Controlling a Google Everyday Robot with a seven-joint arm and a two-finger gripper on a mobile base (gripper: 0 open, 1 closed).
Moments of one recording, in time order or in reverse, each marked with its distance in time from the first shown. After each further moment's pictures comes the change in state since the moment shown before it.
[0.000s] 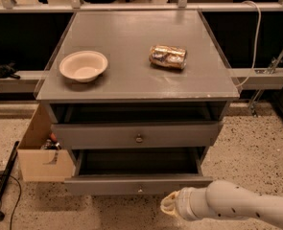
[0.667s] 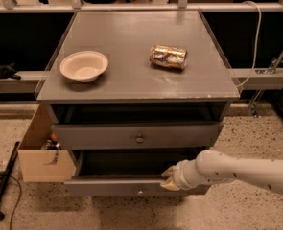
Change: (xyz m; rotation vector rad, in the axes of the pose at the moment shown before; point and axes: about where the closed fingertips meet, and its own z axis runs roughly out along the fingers) arm 0.005 -0.105 0.031 0.028 0.065 0.016
